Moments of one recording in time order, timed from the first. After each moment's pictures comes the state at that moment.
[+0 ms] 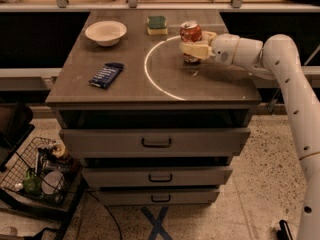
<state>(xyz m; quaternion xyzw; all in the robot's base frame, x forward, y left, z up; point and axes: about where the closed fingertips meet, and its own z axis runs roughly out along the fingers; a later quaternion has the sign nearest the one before) 0.774 -0.112 0.876 -0.38 0.62 0.35 0.59</state>
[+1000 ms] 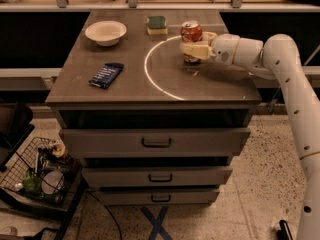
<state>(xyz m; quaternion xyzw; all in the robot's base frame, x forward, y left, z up) 0.774 -0.112 0.879 -0.38 0.62 0.35 0.59</state>
